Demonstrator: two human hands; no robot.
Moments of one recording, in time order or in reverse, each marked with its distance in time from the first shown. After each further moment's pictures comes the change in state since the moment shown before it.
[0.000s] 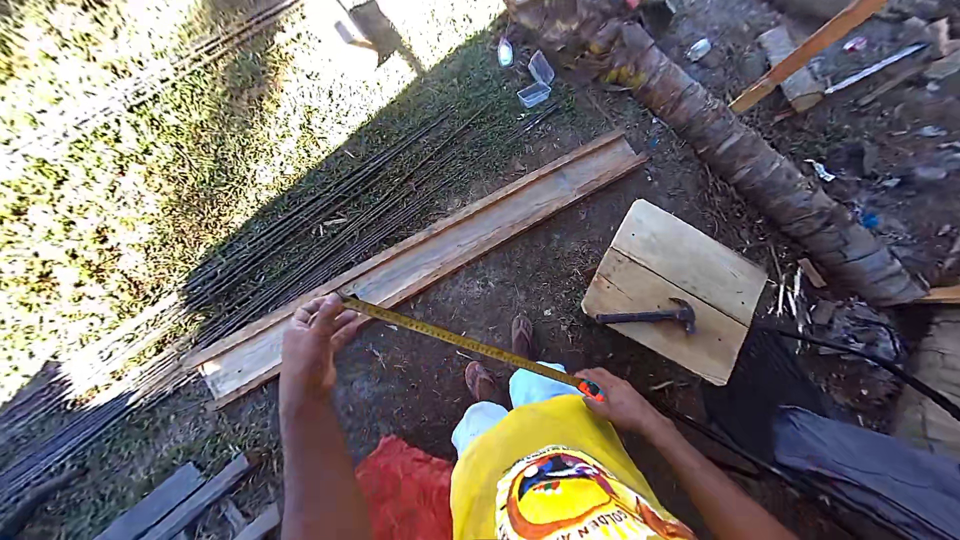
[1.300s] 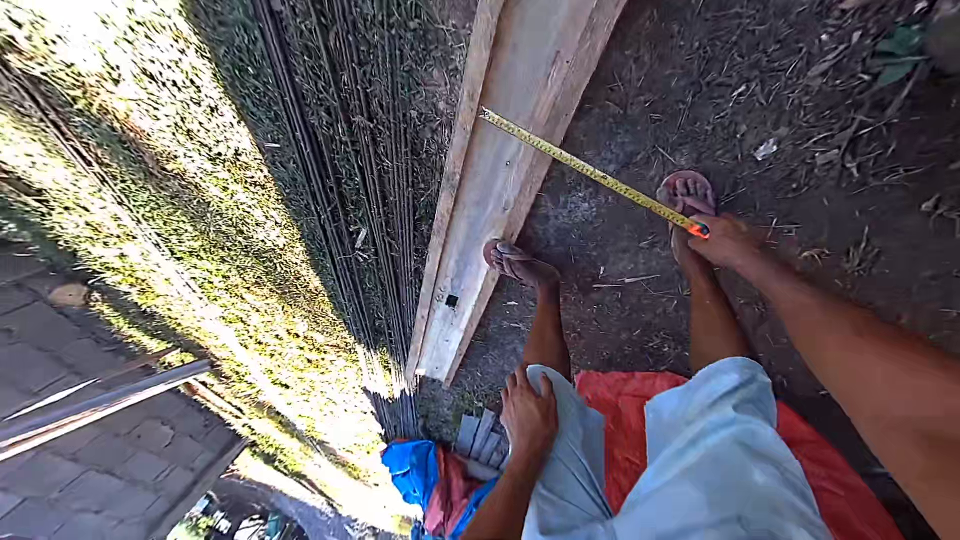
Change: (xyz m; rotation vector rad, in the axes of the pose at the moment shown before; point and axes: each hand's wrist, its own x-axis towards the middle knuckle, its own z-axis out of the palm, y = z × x) left_hand 0.238 -0.258 0.180 1.909 -0.570 -0.471; right_hand 0.530 0.120 0.146 0.481 -0.045 0.575
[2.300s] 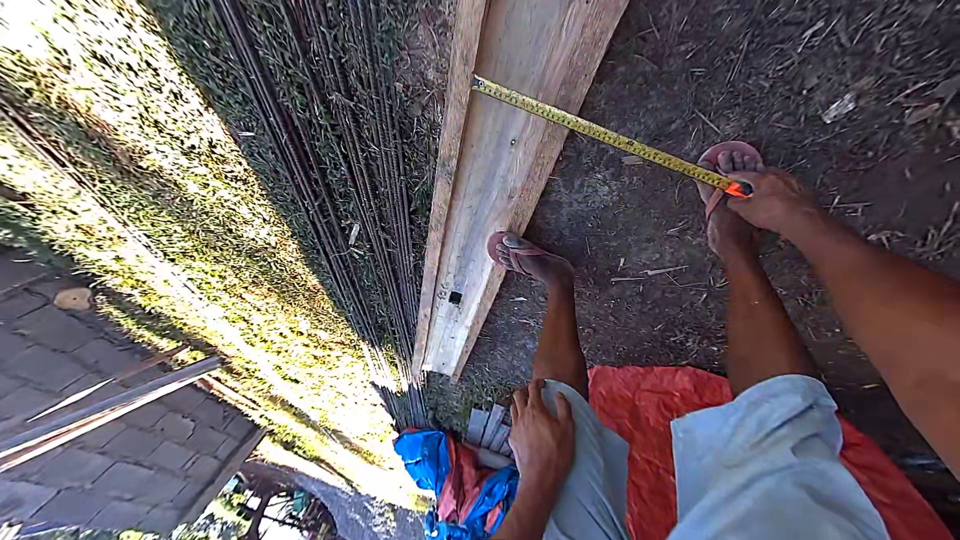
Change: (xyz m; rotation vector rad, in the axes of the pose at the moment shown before) left_hand 0.015 -0.003 0.003 0.058 -0.084 -0.026; right_hand 0.080 0.021 0.020 0.043 0.074 -0.008
